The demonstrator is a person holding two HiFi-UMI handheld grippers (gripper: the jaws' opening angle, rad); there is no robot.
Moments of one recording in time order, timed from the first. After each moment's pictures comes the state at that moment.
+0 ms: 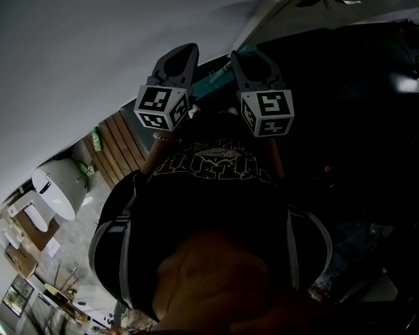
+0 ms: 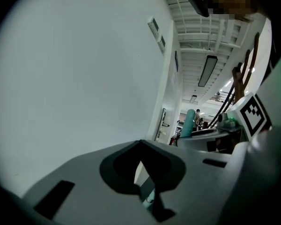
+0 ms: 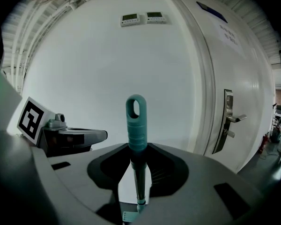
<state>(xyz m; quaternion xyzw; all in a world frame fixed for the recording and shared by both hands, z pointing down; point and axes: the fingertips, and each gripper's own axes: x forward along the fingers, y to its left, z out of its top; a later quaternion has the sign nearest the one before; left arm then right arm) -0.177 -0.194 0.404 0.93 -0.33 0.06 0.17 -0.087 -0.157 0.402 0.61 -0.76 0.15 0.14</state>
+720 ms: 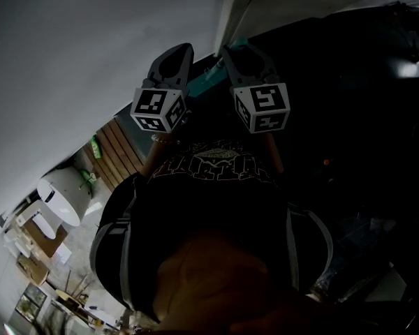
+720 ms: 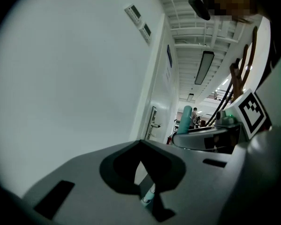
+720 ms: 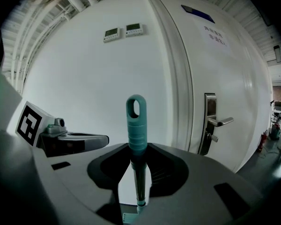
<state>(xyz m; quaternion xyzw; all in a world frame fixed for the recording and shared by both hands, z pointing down) -0.074 -0.169 0.391 0.93 -0.32 0.06 0.16 0.008 -0.138 0.385 0.62 -0.76 0.15 0.11</state>
